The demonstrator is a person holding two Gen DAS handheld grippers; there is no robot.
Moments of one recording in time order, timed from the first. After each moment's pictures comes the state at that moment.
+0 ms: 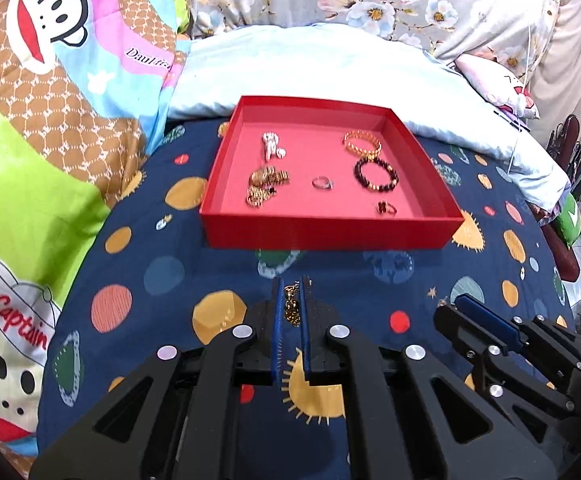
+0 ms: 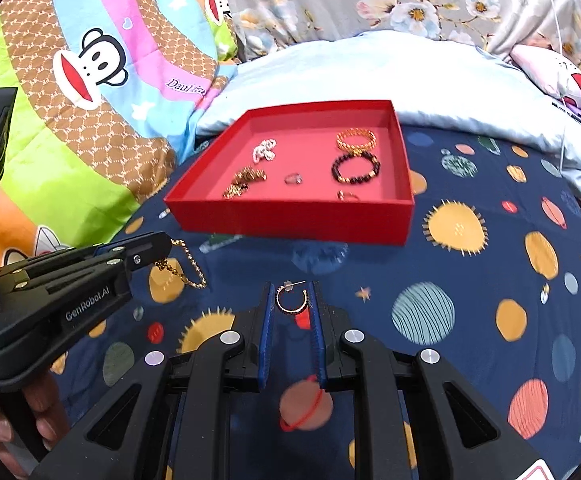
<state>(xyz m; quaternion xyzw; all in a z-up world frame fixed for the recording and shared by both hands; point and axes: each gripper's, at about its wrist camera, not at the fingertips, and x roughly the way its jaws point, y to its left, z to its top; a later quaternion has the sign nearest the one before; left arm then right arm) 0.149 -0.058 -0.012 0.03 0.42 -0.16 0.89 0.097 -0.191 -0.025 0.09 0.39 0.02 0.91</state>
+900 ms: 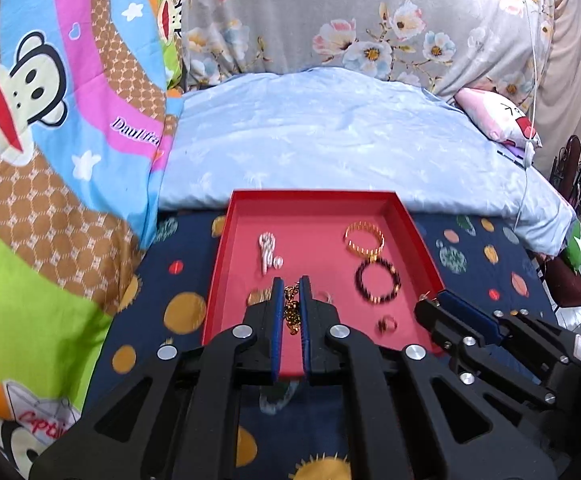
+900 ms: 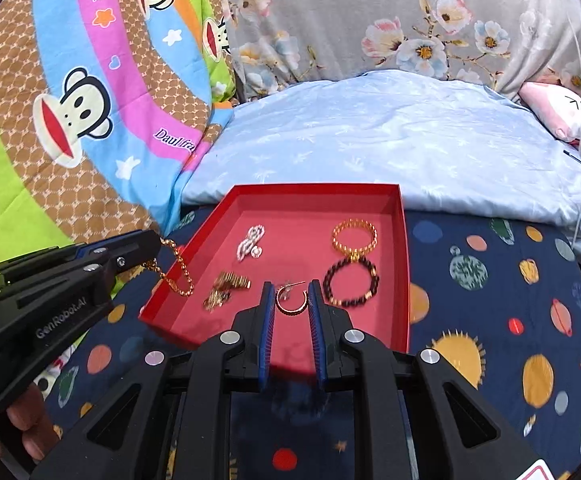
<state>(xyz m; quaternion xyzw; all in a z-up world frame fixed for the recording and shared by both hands) 0.227 -0.088 0.046 0.04 0.35 -0.16 0.92 0.192 -0.217 0.017 0.08 0.34 0.02 0.94</state>
